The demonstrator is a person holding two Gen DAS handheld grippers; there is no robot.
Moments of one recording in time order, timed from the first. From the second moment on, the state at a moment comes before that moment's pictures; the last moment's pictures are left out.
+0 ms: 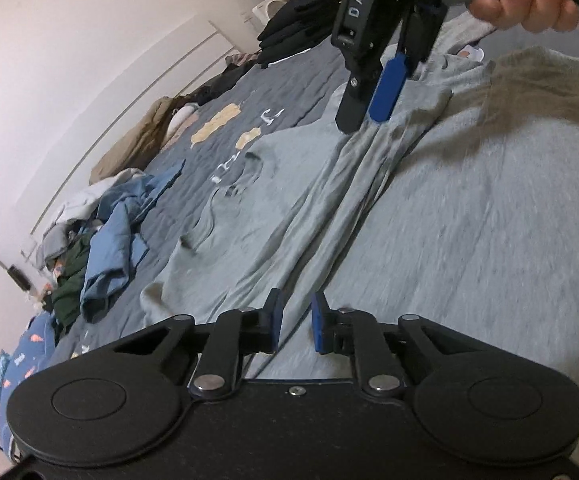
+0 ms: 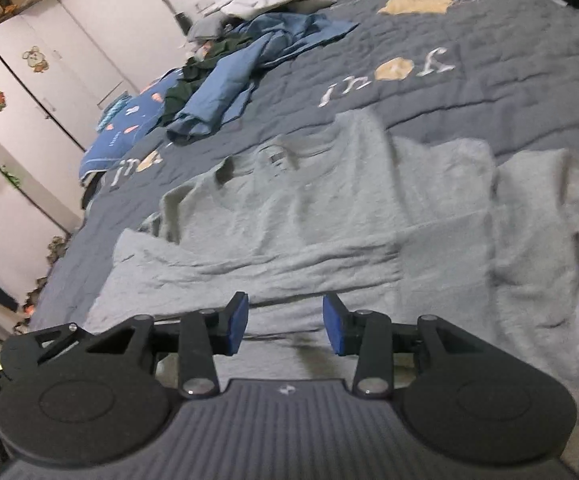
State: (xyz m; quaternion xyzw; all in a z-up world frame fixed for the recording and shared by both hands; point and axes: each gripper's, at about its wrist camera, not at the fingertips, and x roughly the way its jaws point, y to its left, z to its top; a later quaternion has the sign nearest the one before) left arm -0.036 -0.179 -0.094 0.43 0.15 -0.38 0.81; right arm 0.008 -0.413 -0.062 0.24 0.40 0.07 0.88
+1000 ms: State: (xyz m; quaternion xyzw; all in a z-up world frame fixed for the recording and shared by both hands) left arm -0.031 -0.250 -0.121 0.46 0.14 -0.38 0.79; right arm -0.023 -0.483 -0.089 0.24 0.41 0.02 0.88
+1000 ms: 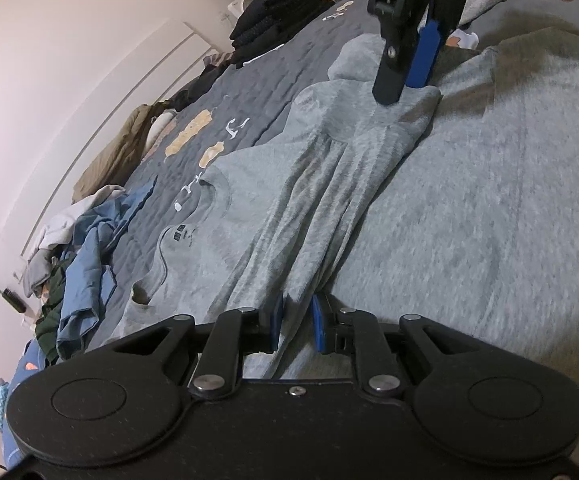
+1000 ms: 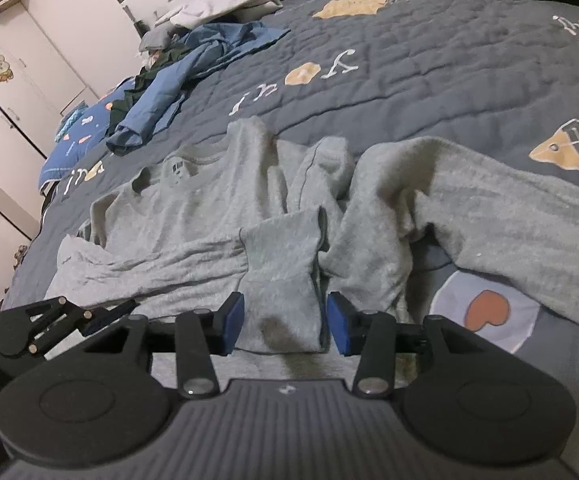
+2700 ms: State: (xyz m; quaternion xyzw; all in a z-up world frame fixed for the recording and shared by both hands) left arm -0.055 -0.236 -0.112 0.47 0.17 -0.43 0.75; right arm 0.019 -0.468 -0.102 0.29 0.47 0.08 0.83
